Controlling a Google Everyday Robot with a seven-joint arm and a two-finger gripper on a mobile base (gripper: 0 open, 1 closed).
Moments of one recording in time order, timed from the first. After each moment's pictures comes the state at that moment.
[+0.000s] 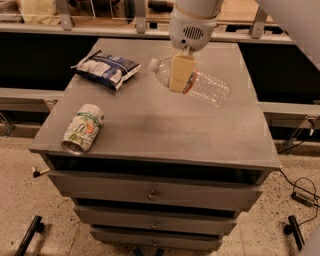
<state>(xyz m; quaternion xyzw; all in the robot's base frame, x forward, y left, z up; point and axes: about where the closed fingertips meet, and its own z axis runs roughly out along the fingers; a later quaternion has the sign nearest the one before) 0.569 -0.046 0.951 -0.68 0.72 0.02 0.12</state>
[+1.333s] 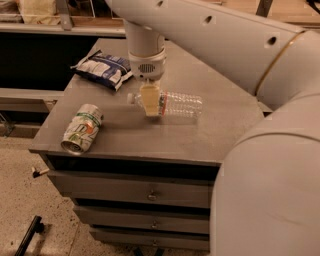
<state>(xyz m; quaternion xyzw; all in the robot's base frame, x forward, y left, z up) 0.590 0.010 0.856 -0.70 0.71 -0.03 -0.01</state>
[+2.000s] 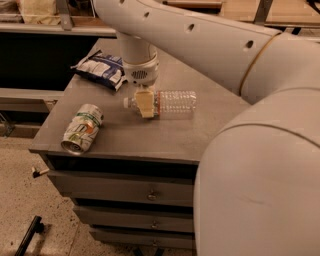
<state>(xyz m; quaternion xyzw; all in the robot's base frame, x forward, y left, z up) 0.598 0.026 0.835 -0.70 0.72 -0.05 -0.02</state>
